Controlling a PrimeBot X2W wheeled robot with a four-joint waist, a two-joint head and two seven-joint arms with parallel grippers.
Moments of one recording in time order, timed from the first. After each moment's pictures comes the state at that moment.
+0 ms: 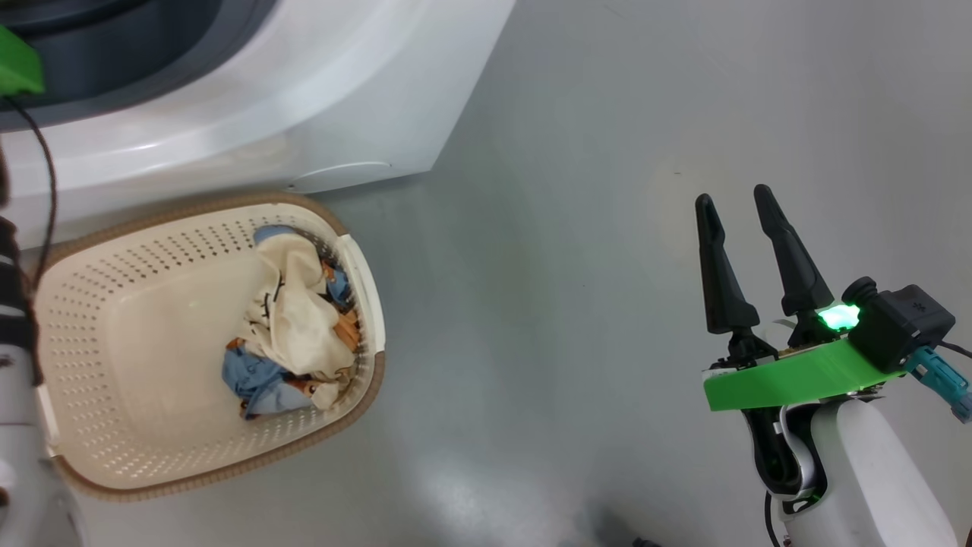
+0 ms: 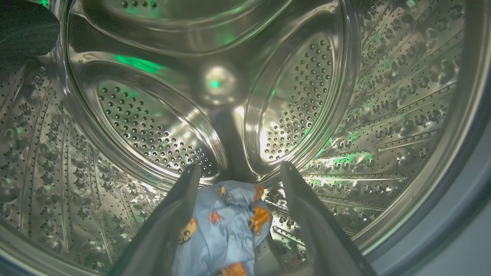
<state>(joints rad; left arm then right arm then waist) -1.19 0.27 0.07 0.84 -0.07 -0.11 -0.26 -0.30 -0.04 0.12 0.12 0.37 0.13 -0.25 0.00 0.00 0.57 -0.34</state>
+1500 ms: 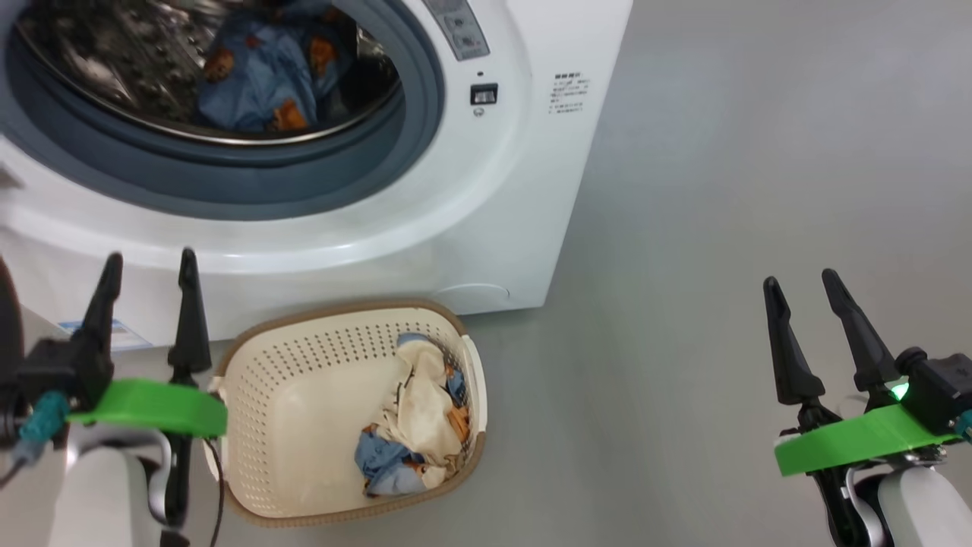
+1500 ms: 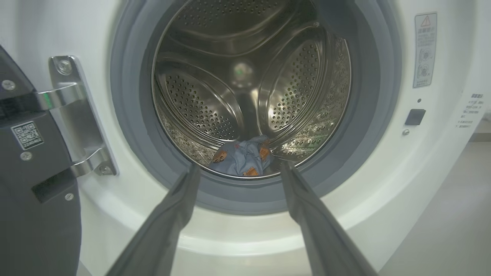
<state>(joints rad) -0.45 0.10 0.14 0.47 -0.10 -0.13 -0.26 -0.15 -0.17 0.05 0.14 0.34 0.13 -0.25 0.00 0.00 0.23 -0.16</state>
